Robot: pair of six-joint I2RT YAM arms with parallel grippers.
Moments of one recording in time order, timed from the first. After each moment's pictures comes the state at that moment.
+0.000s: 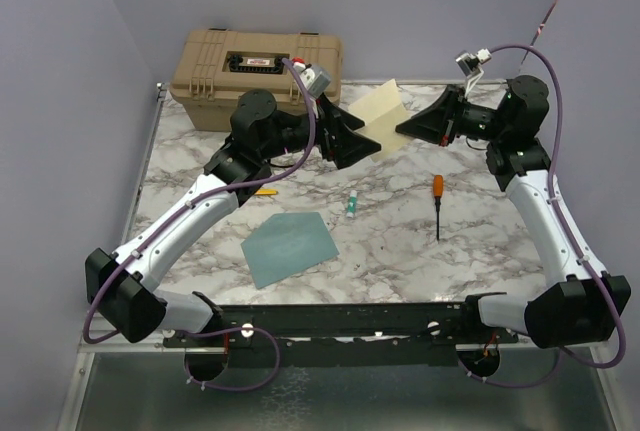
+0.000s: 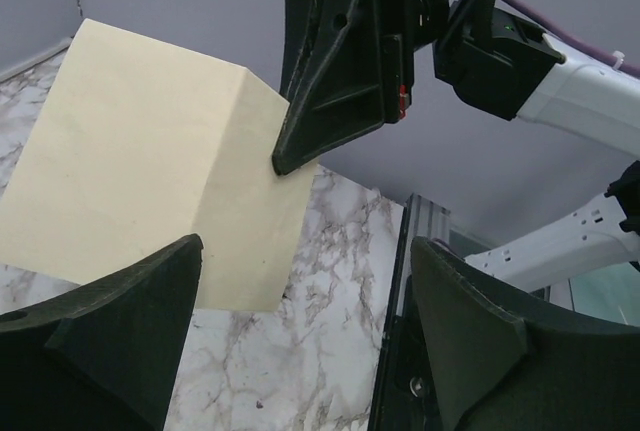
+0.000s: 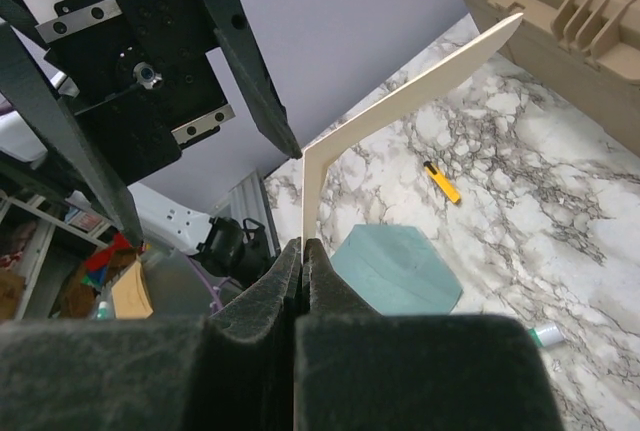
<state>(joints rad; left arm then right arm) -0.65 1.34 1.30 0.13 0.62 -0.42 0.09 1.26 1.20 0.08 -1.17 0.59</state>
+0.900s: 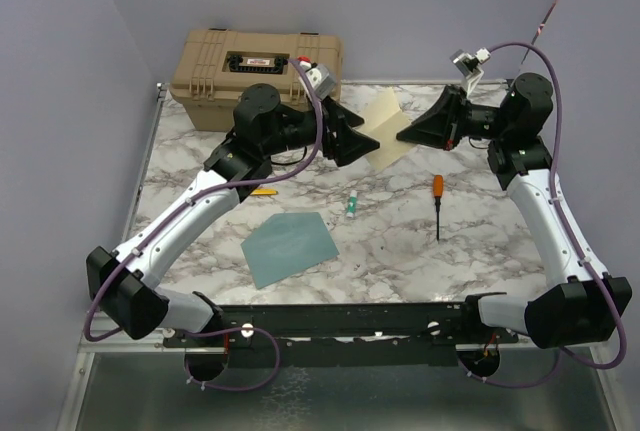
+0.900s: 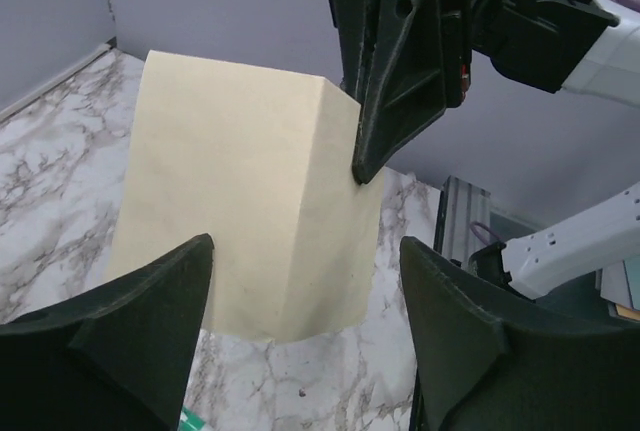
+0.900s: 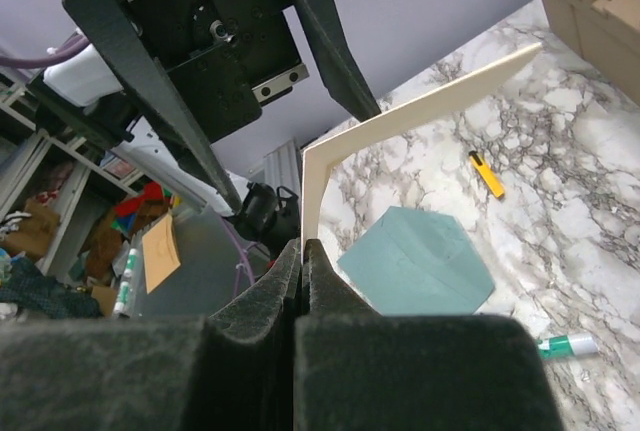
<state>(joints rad) -0.65 1.35 1.34 0.04 0.59 -0.28 0.10 1.26 1.23 0.11 -1.30 0.61</state>
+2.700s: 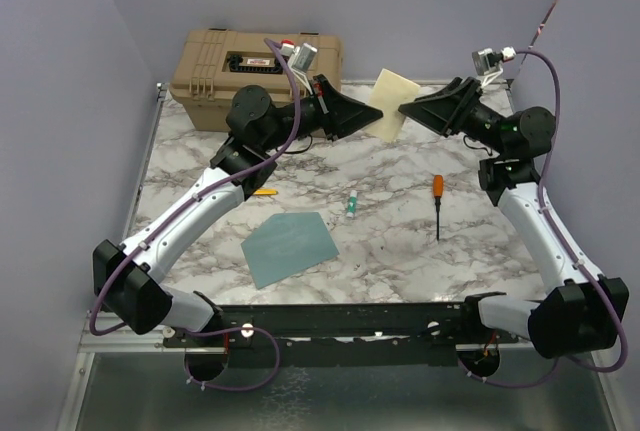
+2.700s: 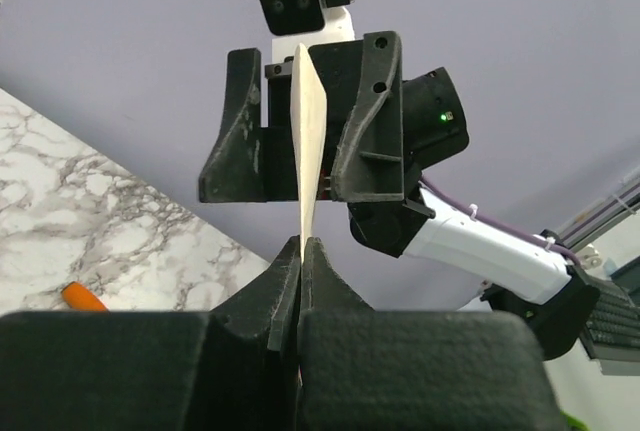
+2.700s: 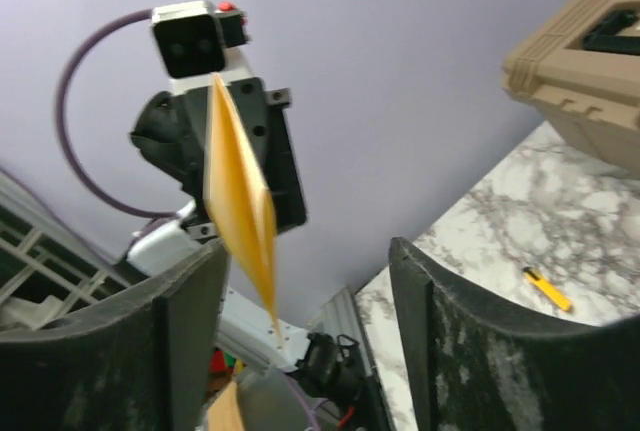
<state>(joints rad) -0.65 1.39 1.35 0.35 0.58 -0.80 0.13 1.21 1.03 0.67 -0.93 1.21</state>
